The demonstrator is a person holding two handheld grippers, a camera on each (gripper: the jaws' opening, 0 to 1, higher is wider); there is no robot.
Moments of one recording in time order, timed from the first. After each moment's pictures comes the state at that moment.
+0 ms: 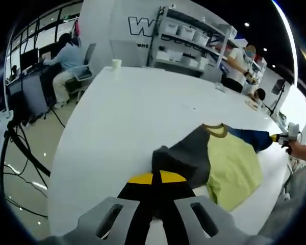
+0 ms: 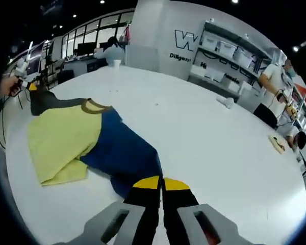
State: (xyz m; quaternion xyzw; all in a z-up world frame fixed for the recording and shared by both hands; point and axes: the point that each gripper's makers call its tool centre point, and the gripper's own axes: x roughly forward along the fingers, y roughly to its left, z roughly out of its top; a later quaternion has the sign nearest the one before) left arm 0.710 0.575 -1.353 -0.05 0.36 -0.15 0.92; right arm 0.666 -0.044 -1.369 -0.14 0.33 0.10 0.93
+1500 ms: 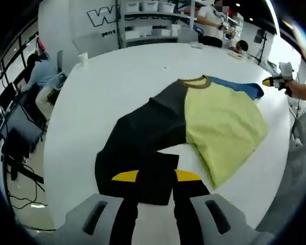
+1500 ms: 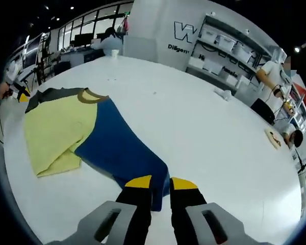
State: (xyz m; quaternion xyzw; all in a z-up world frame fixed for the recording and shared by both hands) left arm 0.631 0.505 -1.397 0.15 0.42 -0.25 0.86; right arm 0.638 -0.041 -1.376 -0.15 0.35 0.08 0.92
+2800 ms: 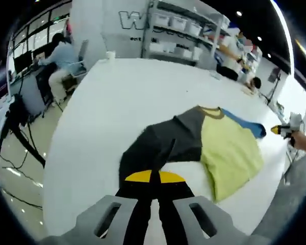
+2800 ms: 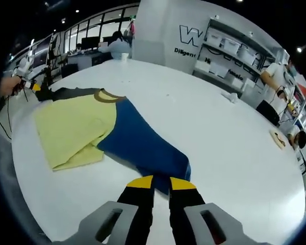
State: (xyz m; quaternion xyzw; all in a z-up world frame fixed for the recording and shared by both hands) left arm 0.655 0.590 -1.355 -0.10 0.35 -0.13 0.92; right arm 0.606 -0.013 -1.376 -0.15 0.35 0.11 0.92
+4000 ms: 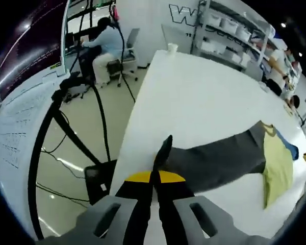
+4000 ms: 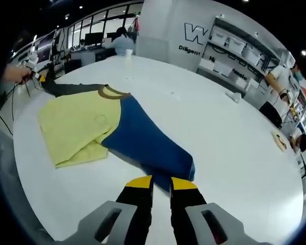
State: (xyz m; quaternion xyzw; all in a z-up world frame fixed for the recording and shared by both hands) left arm 0.700 0.707 -1.373 -0.06 0.36 -0.01 0.93; right arm 0.603 -0.006 -1.377 -0.16 0.36 0.12 0.91
